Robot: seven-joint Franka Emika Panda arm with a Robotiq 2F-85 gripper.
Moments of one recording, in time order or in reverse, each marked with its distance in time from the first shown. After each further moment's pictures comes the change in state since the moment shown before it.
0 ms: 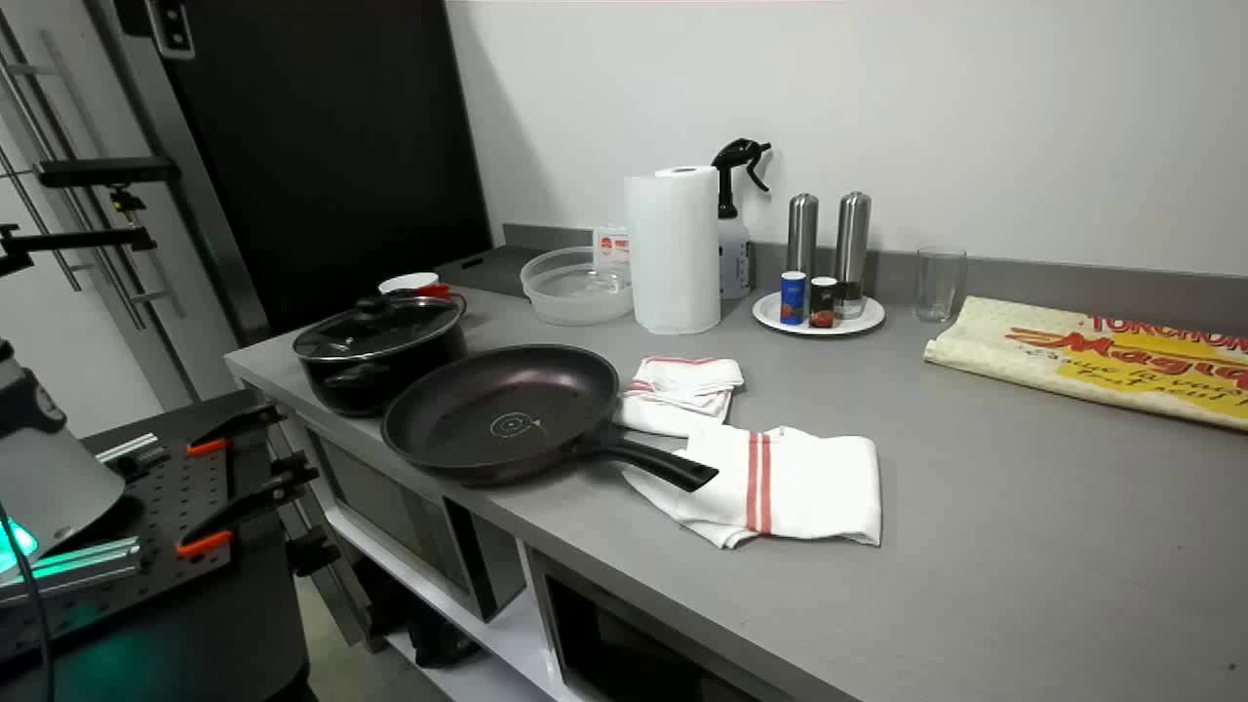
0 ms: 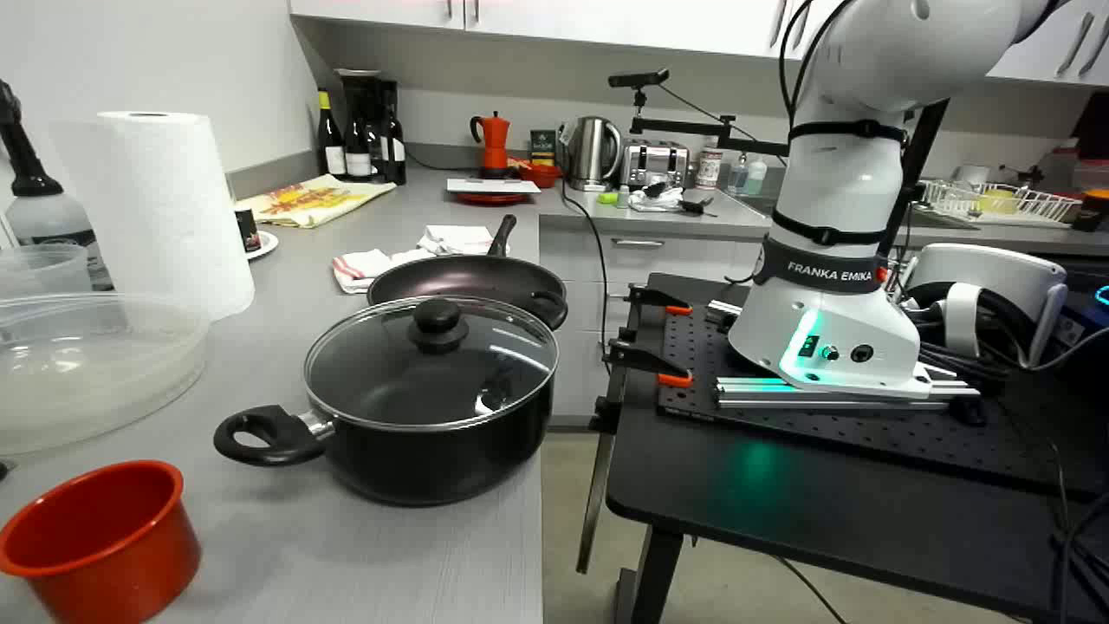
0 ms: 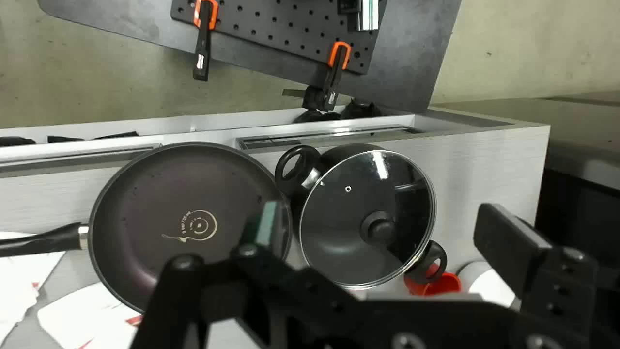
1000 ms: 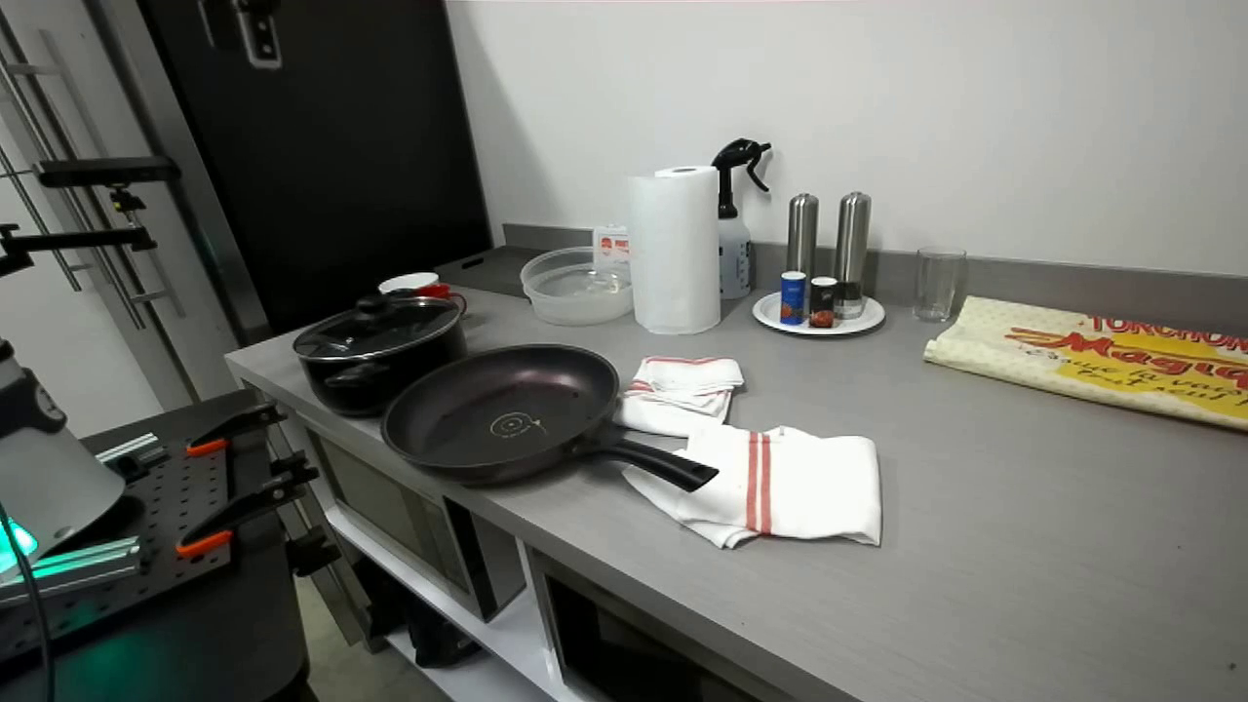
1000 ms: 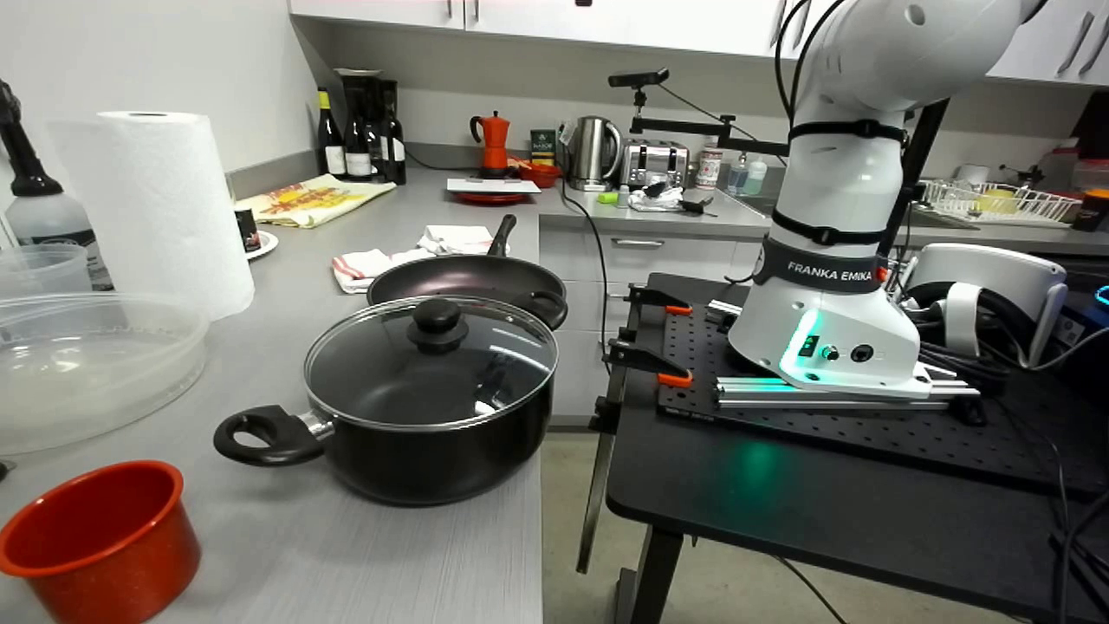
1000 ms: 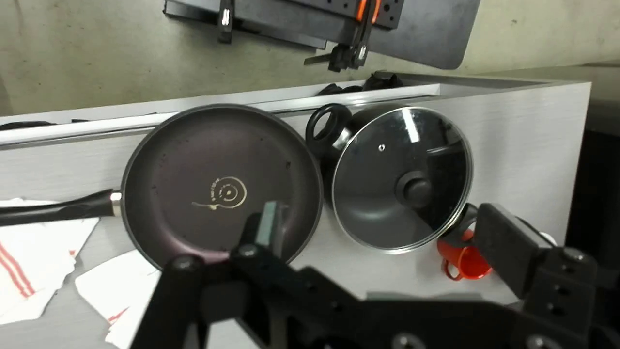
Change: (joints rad) arm -0.004 0.159 -0.010 0.062 -0.003 0.135 0.000
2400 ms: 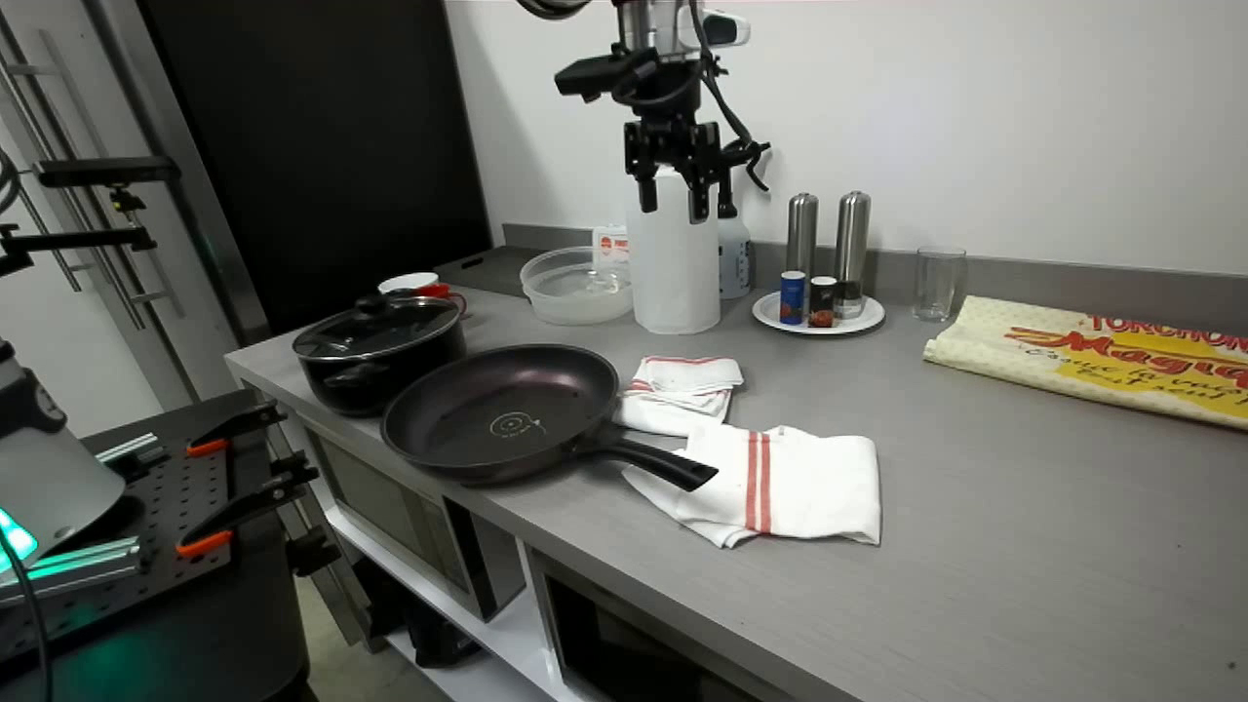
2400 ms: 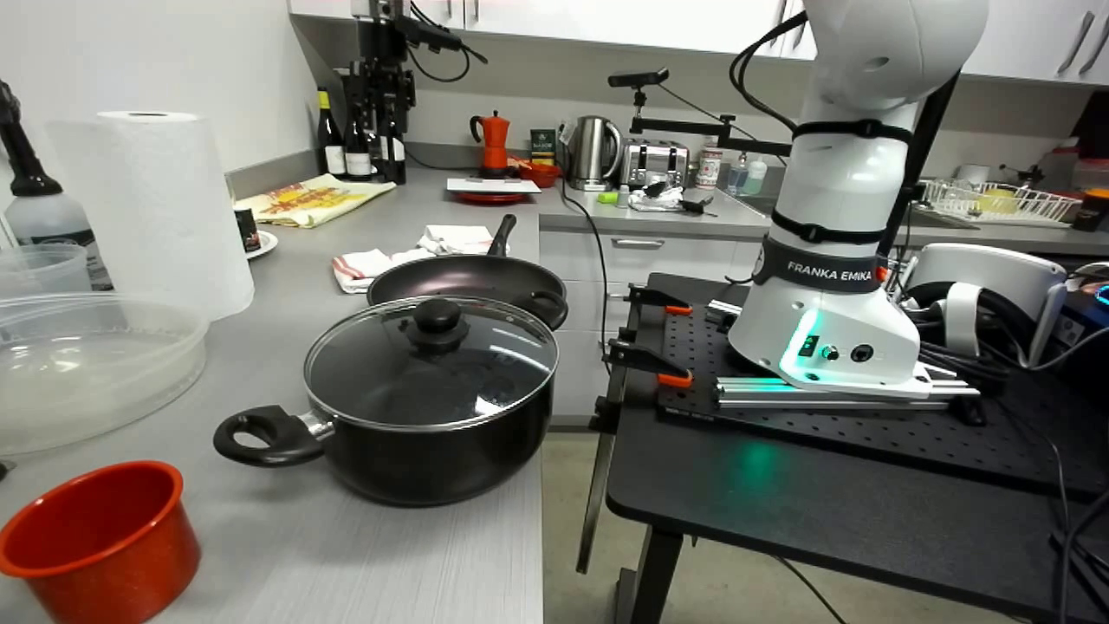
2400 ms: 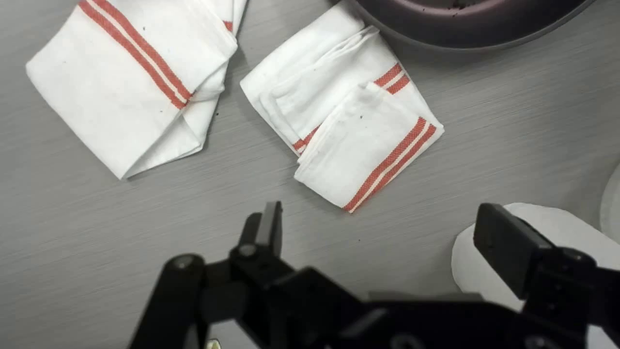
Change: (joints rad) arm -0.207 1.215 0.102 0.843 0.070 0.507 0.042
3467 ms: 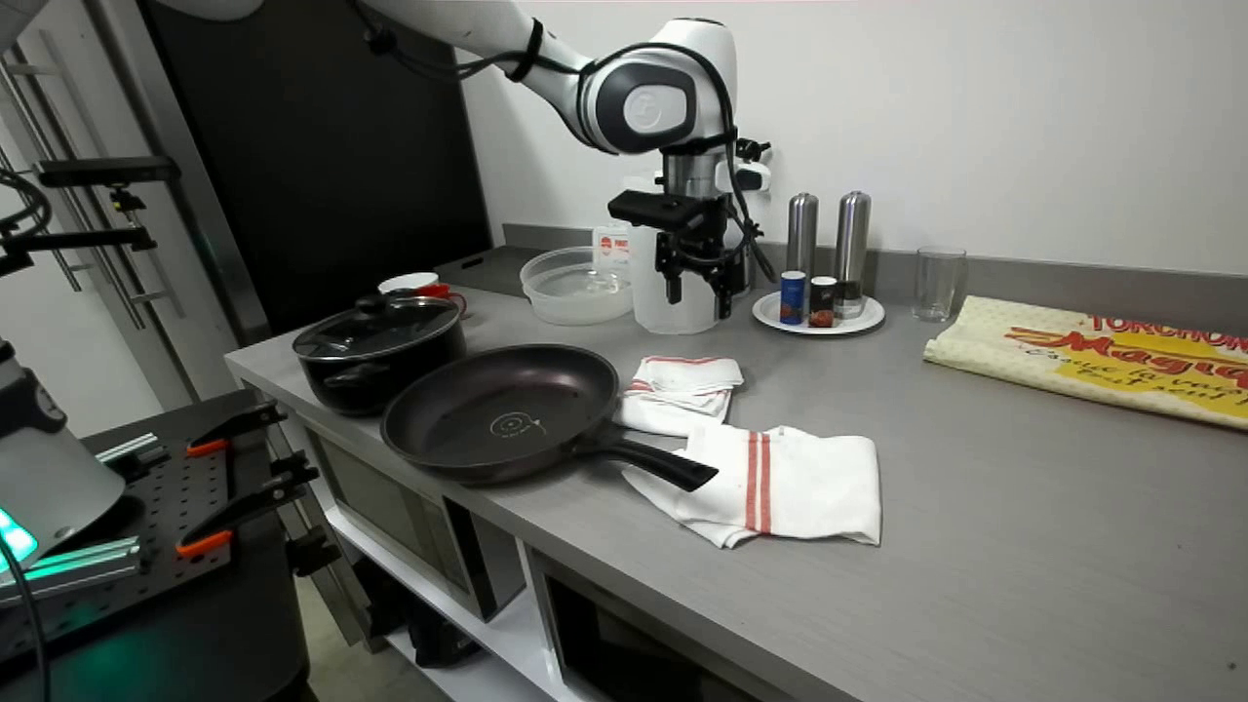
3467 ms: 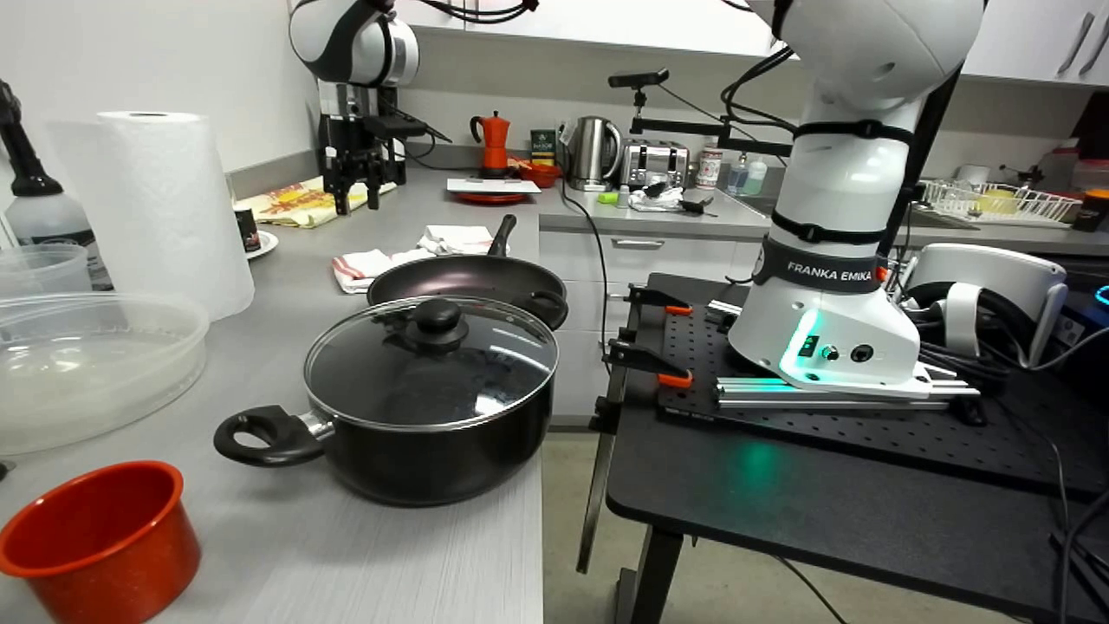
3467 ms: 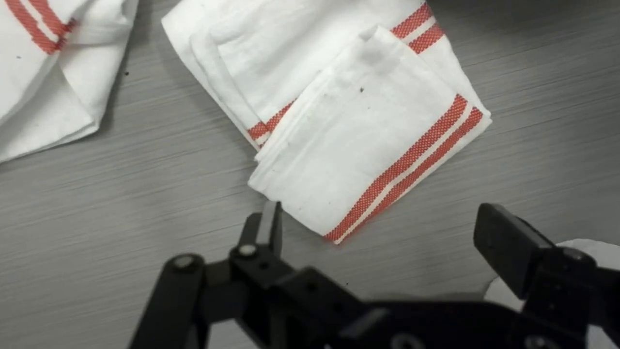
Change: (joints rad) arm -0.031 0.380 0.094 0.282 -0.024 0.071 0.004
